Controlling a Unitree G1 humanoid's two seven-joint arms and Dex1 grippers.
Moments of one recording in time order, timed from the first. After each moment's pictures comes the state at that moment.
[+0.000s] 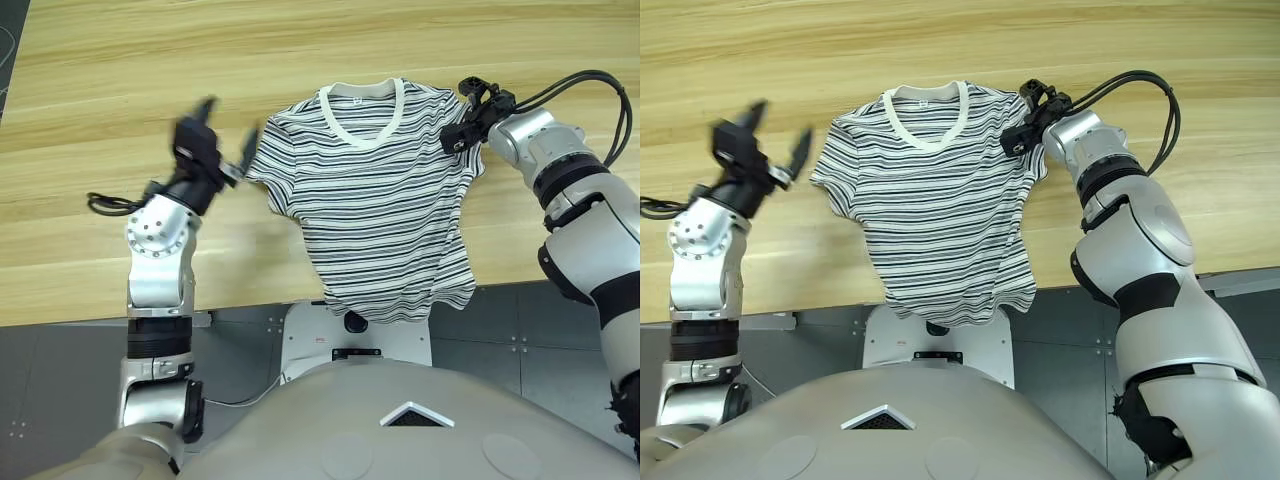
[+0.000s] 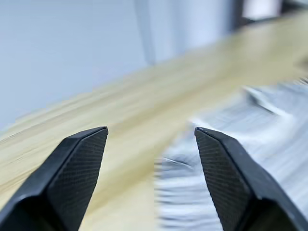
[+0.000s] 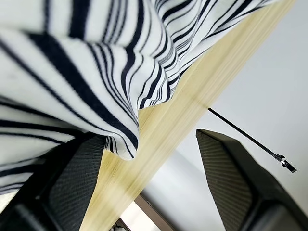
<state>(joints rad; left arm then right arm) 0.06 0.49 -0.04 -0.04 -0.06 -0.06 -0.57 -0.95 -0.36 0.86 1.34 -1.04 -0.22 0.03</state>
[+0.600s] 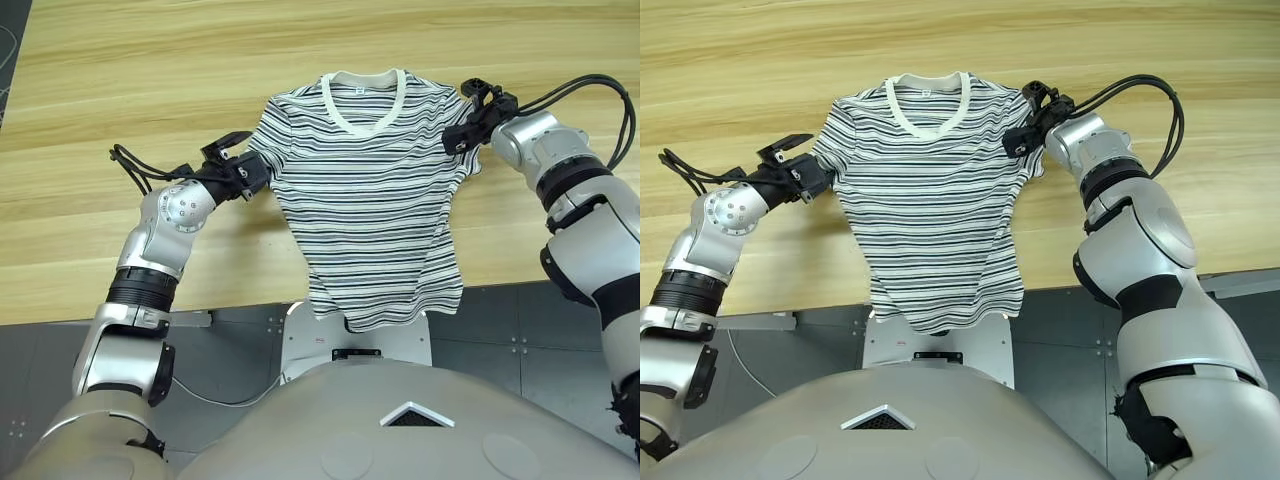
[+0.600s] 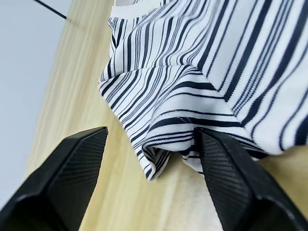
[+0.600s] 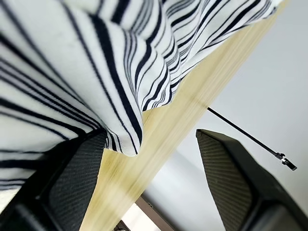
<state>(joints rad) -0.29 0.61 -0.27 0.48 0.46 -0.24 -0.42 -0.95 -0.38 0.87 1.34 -1.02 -0.24 0.01</state>
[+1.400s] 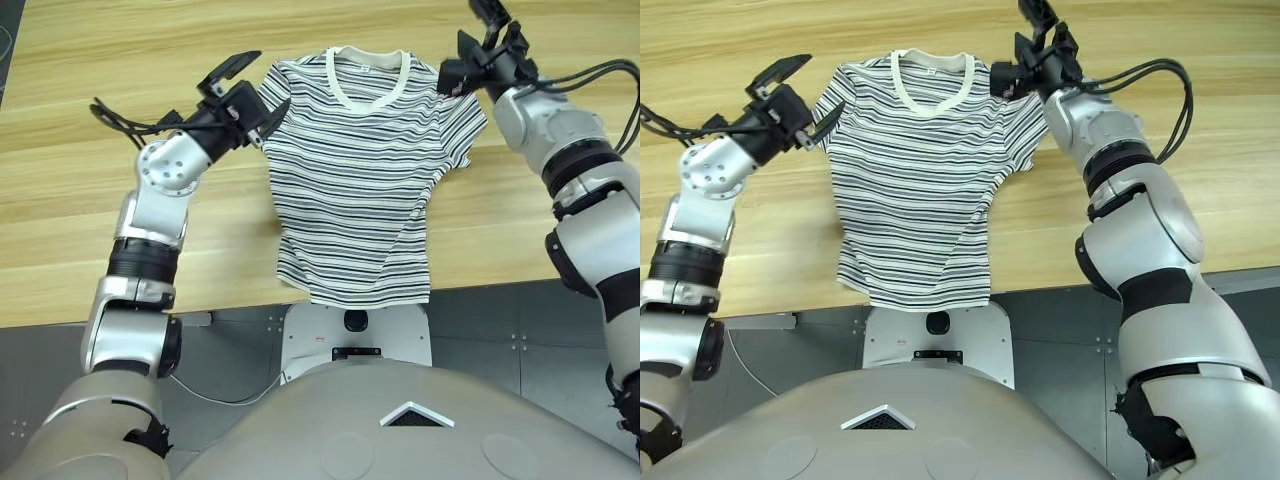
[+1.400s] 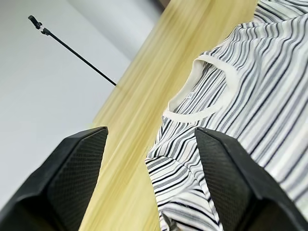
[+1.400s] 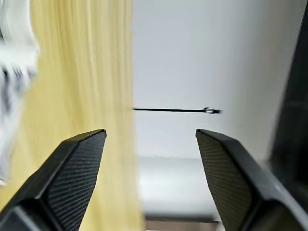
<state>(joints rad) -0.29 0.63 -0.14 0.27 0.10 -0.34 -0.54 -0.94 -0.40 0.60 1.22 -0.70 -0.45 -0.24</state>
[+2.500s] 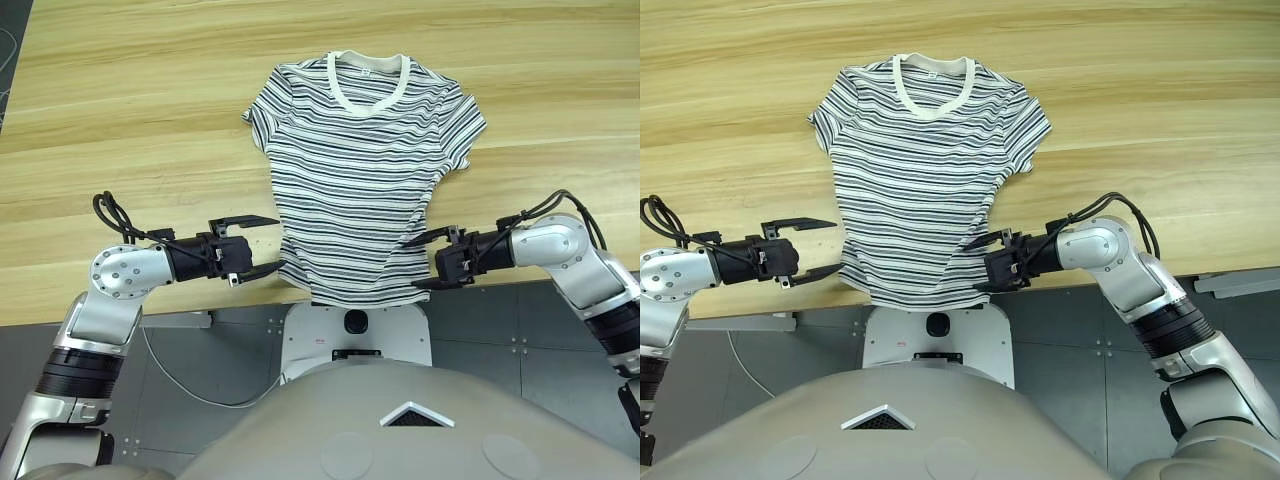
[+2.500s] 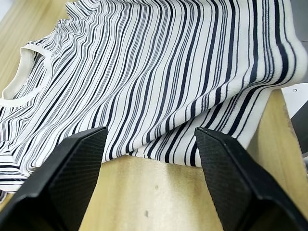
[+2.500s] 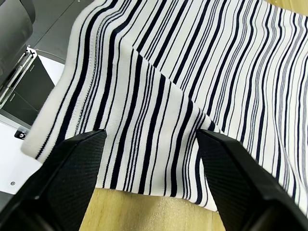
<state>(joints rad) 0.21 0.84 -0.14 -0.08 -0.04 -0.34 -0.97 -0.13 -0.80 0.52 -0.05 -0.06 -0.28 1.10</state>
